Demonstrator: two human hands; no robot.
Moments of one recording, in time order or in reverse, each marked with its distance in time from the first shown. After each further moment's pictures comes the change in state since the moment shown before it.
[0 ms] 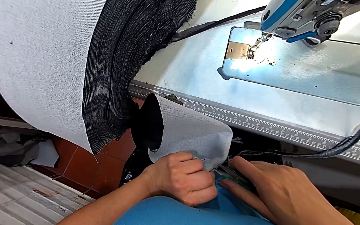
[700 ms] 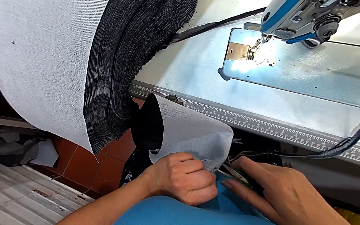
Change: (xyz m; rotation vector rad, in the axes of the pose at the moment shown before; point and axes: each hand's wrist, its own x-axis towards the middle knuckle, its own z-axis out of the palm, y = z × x) left_hand 0.001 0.001 0.001 -0.027 0.022 -0.020; right_hand -0.007 0.003 0.001 0.158 -0.001 0.074
